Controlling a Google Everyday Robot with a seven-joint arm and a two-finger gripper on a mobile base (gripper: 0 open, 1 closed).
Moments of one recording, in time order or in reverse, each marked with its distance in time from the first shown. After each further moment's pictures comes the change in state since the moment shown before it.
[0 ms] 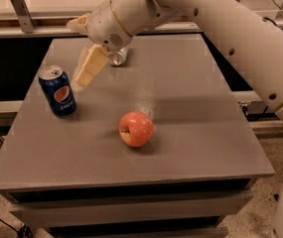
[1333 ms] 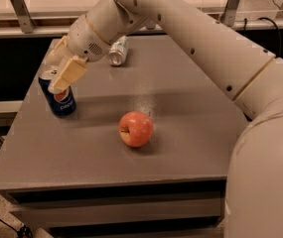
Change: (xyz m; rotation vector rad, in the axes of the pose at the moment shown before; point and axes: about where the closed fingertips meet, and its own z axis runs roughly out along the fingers) arm 0.002 0.012 0.058 -0.173 0.020 0.018
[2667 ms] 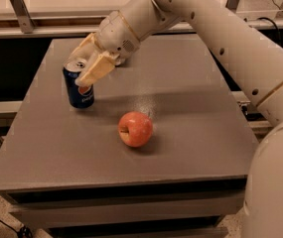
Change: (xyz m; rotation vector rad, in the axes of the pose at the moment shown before) arm 0.025 0.018 -0.053 -0.023 -0.052 -0.049
